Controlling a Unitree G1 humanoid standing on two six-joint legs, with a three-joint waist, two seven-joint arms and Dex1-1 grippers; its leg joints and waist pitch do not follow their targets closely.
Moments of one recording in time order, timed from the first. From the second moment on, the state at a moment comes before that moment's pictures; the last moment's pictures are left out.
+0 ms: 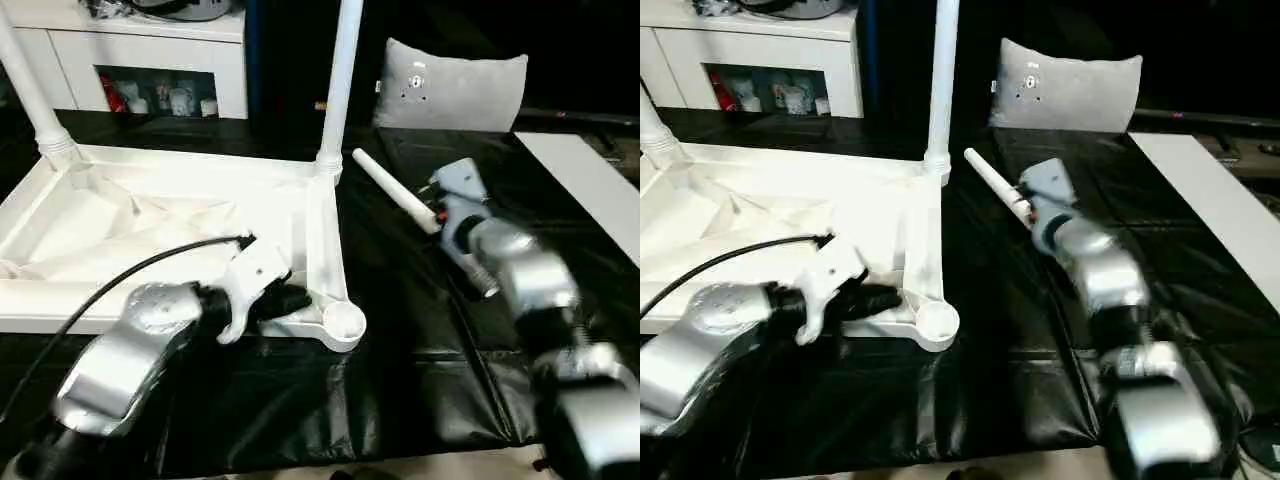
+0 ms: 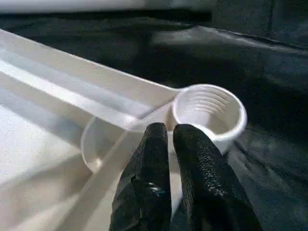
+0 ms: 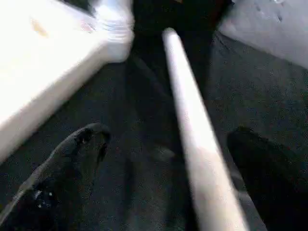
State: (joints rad) left arm -0.25 0.52 -0.23 -0.34 -0.15 0.70 -0.82; right arm -0.78 -0.34 0.02 0.73 0.03 0.38 0.39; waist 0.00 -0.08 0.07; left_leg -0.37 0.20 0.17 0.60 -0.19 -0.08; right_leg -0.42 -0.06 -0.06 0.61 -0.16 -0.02
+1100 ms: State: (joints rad) left arm -0.23 0.58 -0.25 -0.41 -0.18 0.75 -0.83; right arm -0.82 -0.43 0.09 1.09 -0.01 0.45 0.84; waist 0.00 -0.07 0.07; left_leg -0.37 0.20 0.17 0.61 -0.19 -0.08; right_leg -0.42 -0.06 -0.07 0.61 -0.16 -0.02
